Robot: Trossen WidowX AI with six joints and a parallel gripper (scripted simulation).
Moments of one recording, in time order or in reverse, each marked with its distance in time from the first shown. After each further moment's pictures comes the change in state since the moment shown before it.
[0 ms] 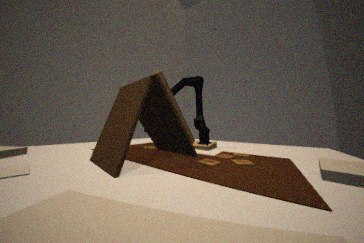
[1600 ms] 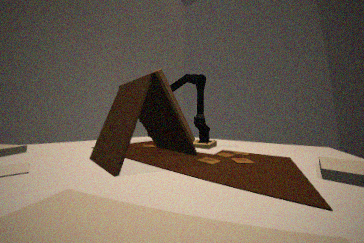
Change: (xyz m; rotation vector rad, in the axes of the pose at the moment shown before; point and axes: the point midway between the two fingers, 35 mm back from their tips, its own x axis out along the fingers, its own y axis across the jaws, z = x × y) arm -0.033 -0.034 0.013 0.214 -0.093 -0.141
